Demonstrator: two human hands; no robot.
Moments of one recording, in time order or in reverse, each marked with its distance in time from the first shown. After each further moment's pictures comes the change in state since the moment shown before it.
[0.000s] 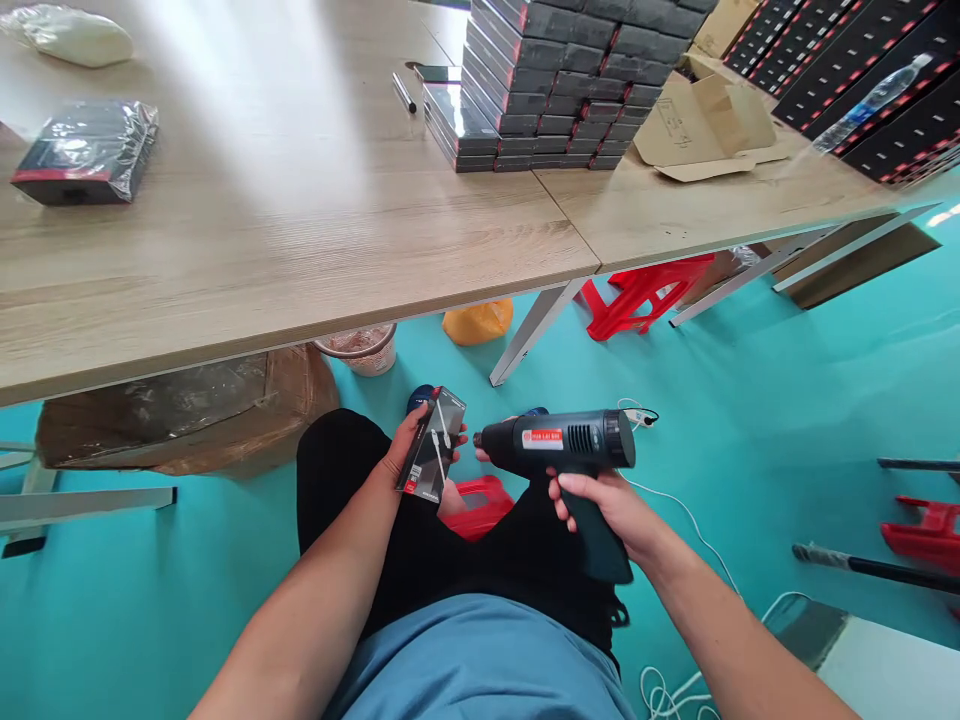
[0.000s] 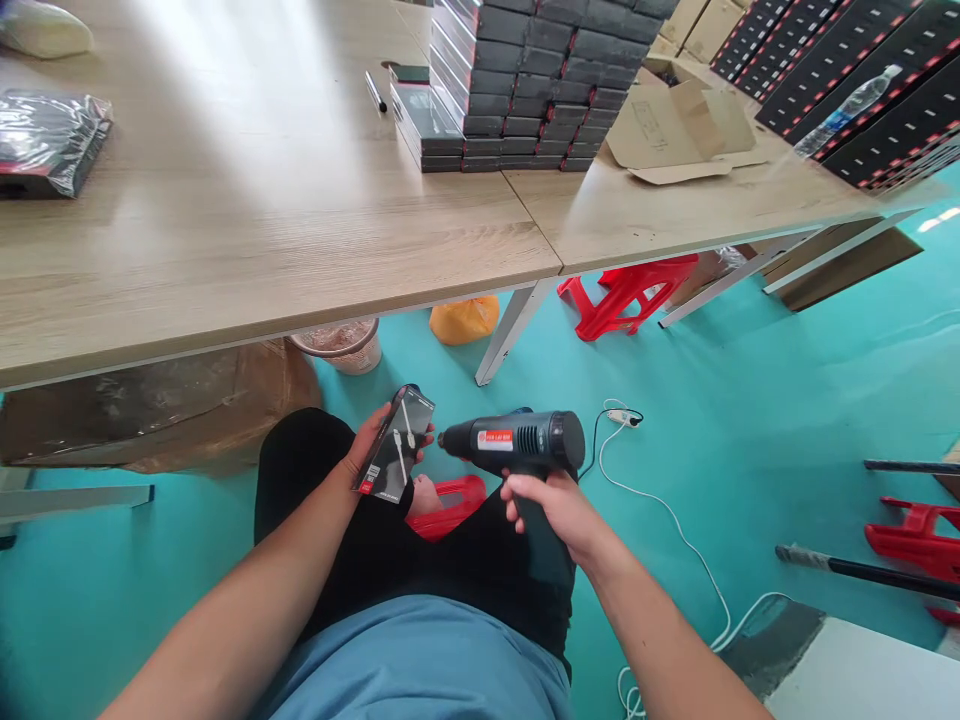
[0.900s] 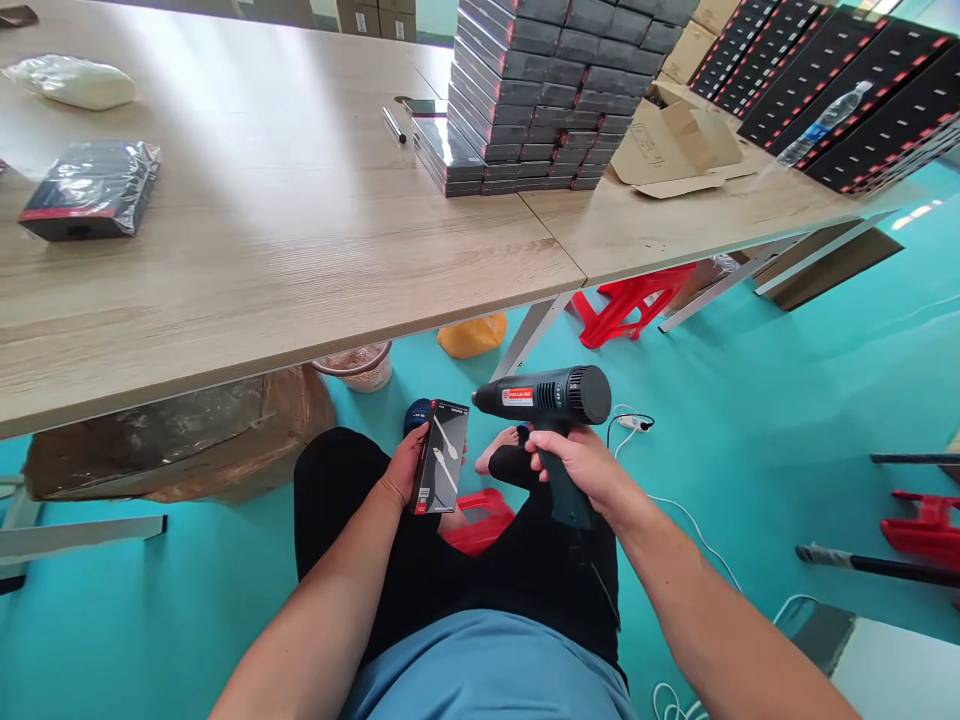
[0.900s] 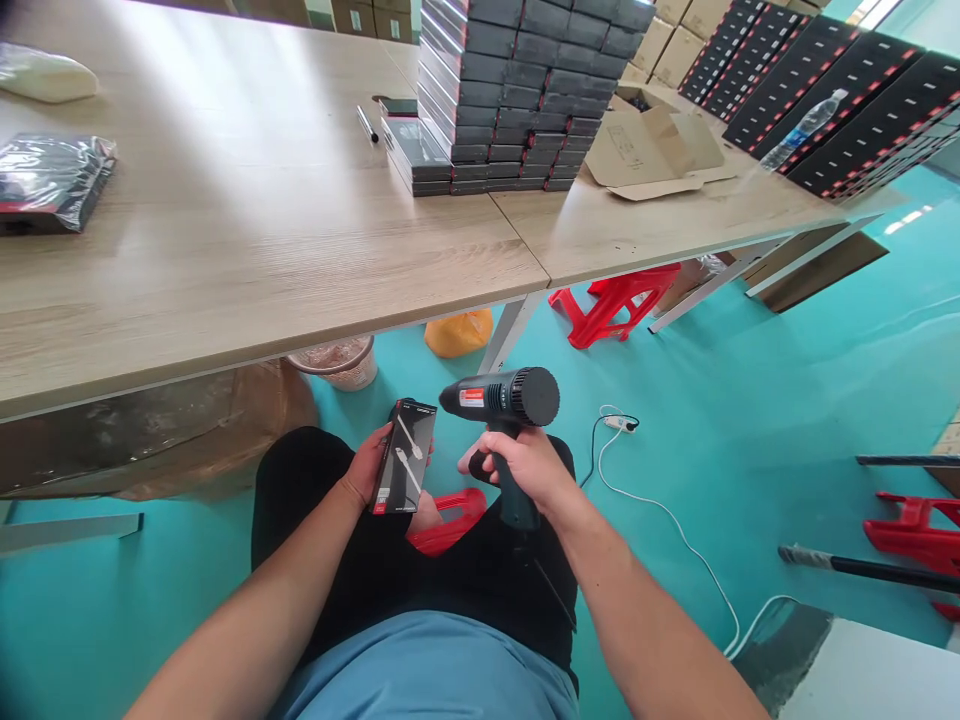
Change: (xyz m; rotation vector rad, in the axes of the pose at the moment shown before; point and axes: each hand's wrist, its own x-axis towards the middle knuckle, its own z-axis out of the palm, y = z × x) left_hand -0.004 -0.004 0.007 -0.012 0.056 0.030; right_hand 0.023 -0.050 0.040 -0.109 0.091 -0.190
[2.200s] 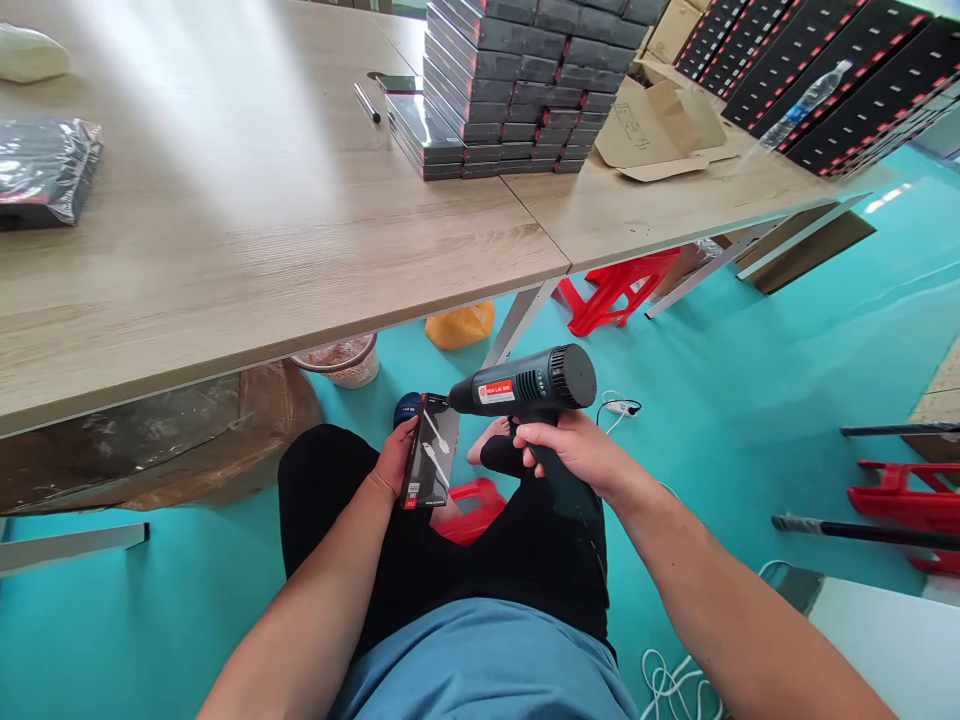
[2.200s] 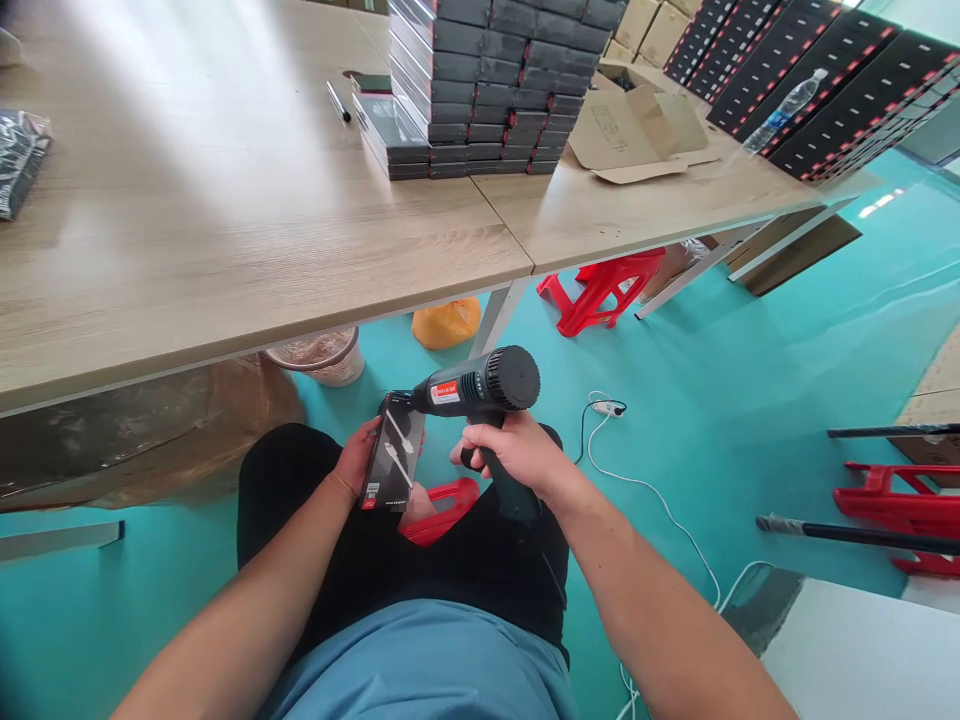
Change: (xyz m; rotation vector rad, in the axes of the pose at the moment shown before) left_hand -0.003 0.005 0.009 -0.107 0.023 -0.055; right_hand -0.005 -0.023 -0.012 -0.159 -0.164 -0.008
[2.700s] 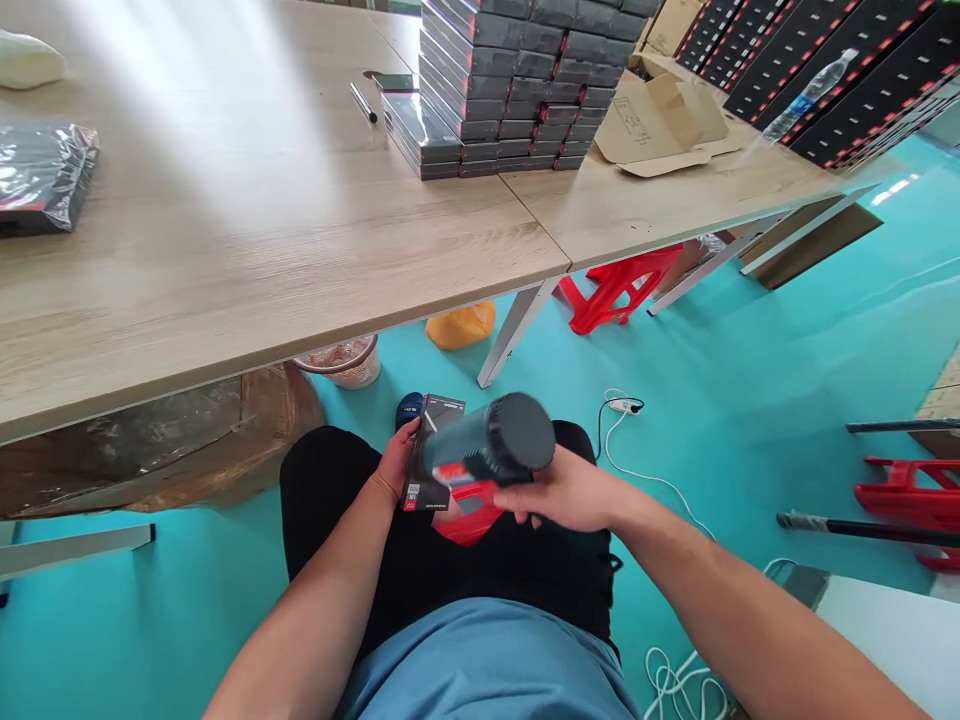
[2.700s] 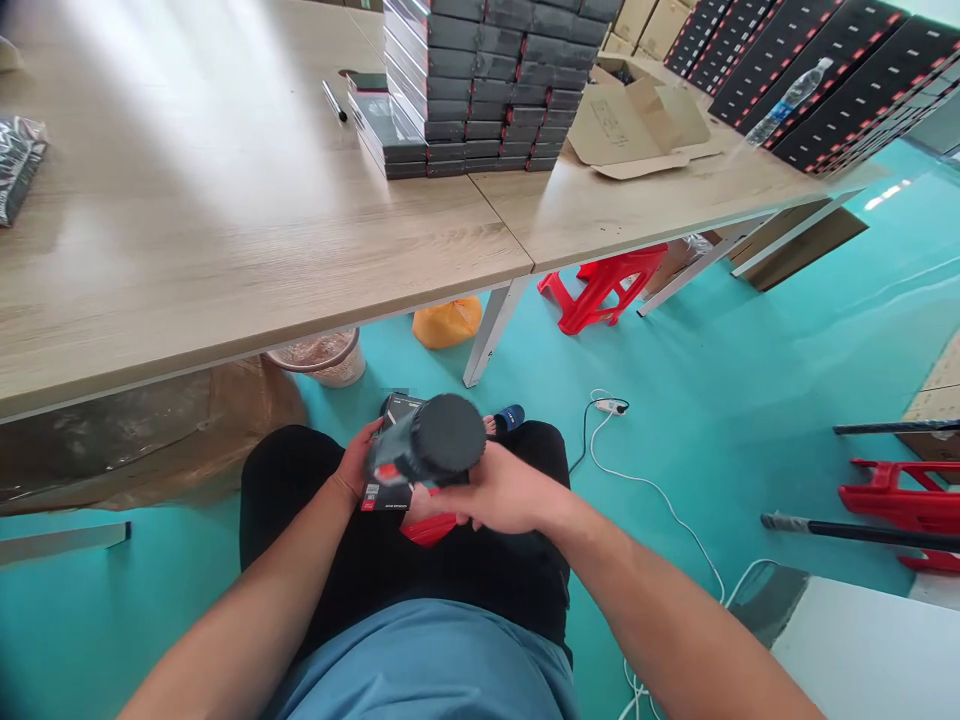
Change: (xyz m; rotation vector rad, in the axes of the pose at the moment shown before) left_hand -0.002 0.000 0.003 0.013 0.125 -0.038; right_hand -0.013 -0.001 0.021 -0.166 -0.294 -0.012
